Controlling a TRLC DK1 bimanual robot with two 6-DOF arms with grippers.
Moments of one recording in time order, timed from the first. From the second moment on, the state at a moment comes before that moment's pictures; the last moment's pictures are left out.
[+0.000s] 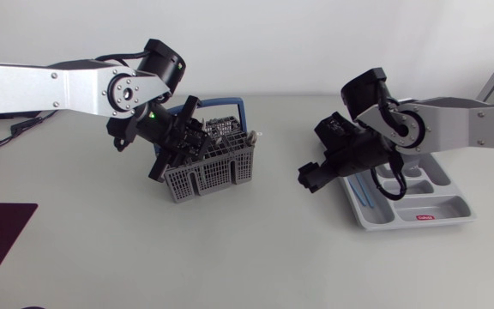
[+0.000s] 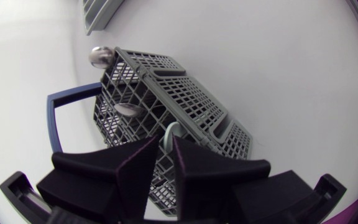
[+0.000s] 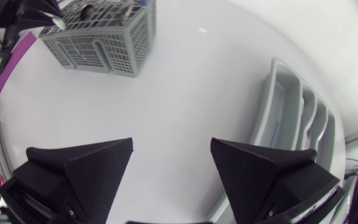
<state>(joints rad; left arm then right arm) -0.44 1.76 1.30 -0.55 0.01 1.64 0.34 1.59 0.99 -0.40 -0.11 -0.22</state>
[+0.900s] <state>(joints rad) -0.44 1.67 1.31 -0.59 0.01 1.63 0.60 1.52 0.93 -0.26 -0.25 -0.30</state>
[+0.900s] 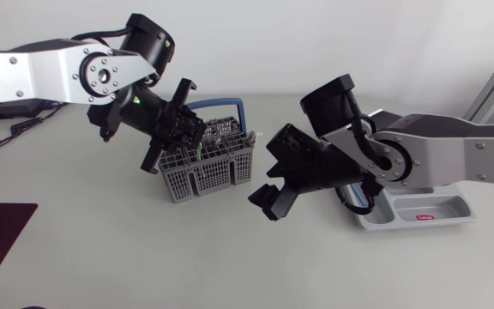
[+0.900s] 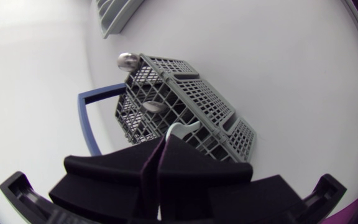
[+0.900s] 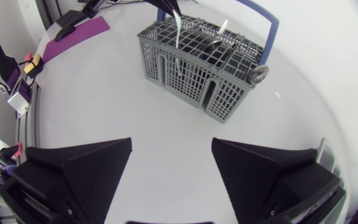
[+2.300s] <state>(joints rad) -0.54 1.55 1.45 -0.72 0.36 0.36 0.84 1.10 0.60 0.16 0.25 -0.42</state>
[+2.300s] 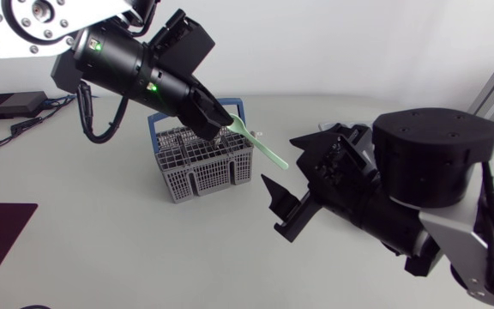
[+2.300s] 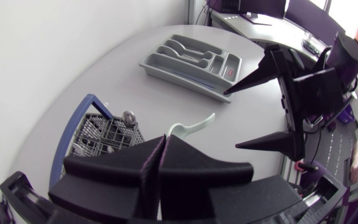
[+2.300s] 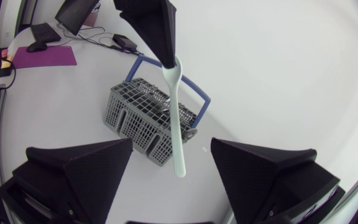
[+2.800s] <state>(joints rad) -0.53 1.63 1.48 -0.81 0.48 0.21 0.85 1.25 0.60 0.33 0.30 -0.53</state>
